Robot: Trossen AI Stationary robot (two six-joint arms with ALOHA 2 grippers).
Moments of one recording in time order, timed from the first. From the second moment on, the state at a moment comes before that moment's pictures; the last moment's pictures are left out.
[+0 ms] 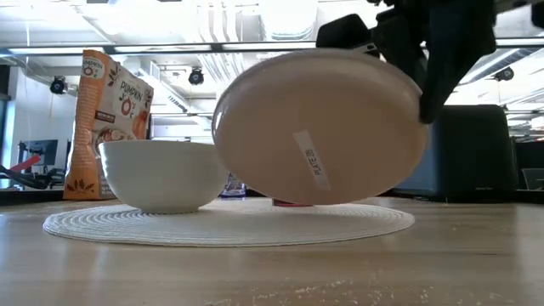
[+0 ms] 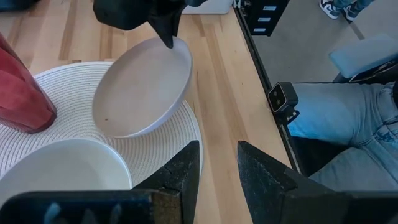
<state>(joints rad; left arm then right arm) -0.62 1.20 1.06 -0.56 -0.25 -0.42 0.41 1.80 1.36 -0.79 -0.08 -0.38</state>
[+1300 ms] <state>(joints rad) -0.62 1.20 1.06 -0.56 -0.25 -0.42 0.30 1.80 1.30 -0.77 -0.09 -0.57</state>
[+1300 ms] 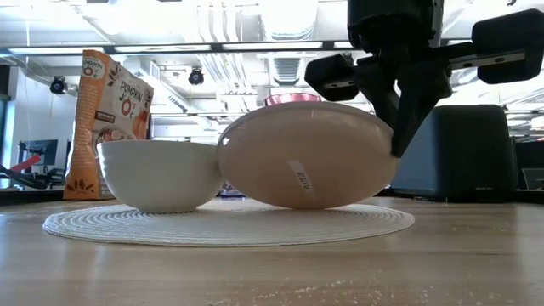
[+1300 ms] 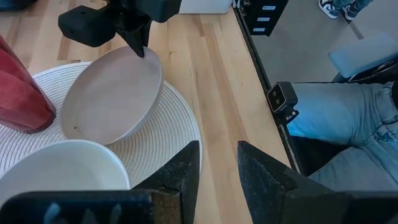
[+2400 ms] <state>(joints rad) -0.62 1.20 1.06 -0.56 -0.25 -0.43 0.30 1.80 1.30 -0.76 -0.09 -0.41</state>
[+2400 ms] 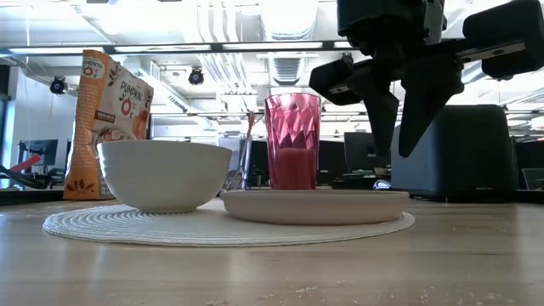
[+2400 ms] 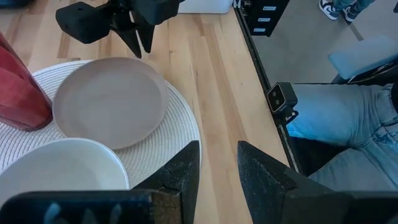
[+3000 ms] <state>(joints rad) -0.62 1.20 1.06 -0.54 -0.30 -0.43 0.30 1.80 1.46 -0.88 -0.09 0.23</state>
